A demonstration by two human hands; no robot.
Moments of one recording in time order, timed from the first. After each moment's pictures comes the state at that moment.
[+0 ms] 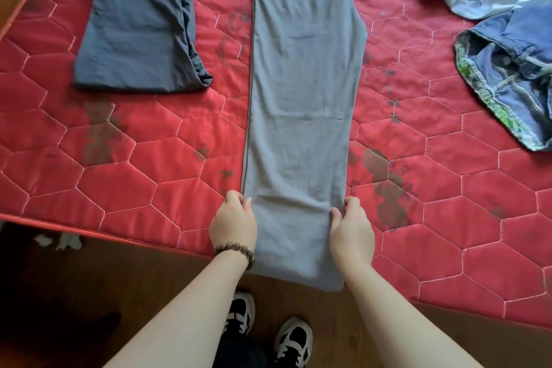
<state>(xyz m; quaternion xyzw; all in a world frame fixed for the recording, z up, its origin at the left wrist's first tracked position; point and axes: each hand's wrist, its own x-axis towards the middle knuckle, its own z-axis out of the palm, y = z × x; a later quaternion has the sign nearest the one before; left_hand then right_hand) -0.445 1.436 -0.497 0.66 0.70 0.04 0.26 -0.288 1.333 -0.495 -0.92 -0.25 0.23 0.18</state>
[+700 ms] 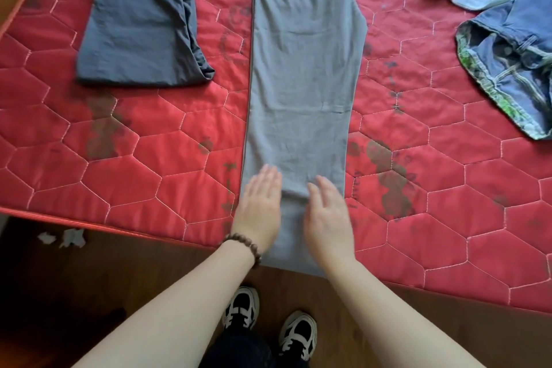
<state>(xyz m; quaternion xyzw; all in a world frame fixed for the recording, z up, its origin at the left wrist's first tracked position) -0.438 1.429 -0.502 0.90 0.41 -0.01 0.17 -0.329 1.345 -0.490 -0.84 -0.50 0.10 0.17</state>
